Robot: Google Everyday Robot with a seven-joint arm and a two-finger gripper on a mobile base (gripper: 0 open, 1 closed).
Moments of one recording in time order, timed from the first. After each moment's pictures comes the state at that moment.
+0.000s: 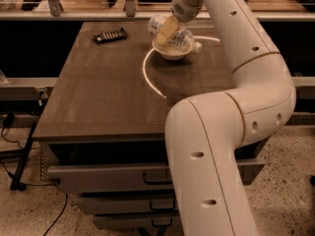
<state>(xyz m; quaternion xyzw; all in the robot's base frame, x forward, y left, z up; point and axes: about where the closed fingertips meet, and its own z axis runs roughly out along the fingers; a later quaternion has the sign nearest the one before) 0.811 -0.076 0.893 -0.42 0.87 0.02 0.24</state>
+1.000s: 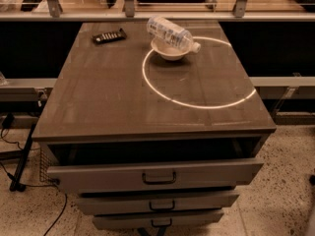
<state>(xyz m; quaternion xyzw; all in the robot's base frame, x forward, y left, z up) 0.693 -0.168 1.103 -0.39 0.75 0.15 0.50</state>
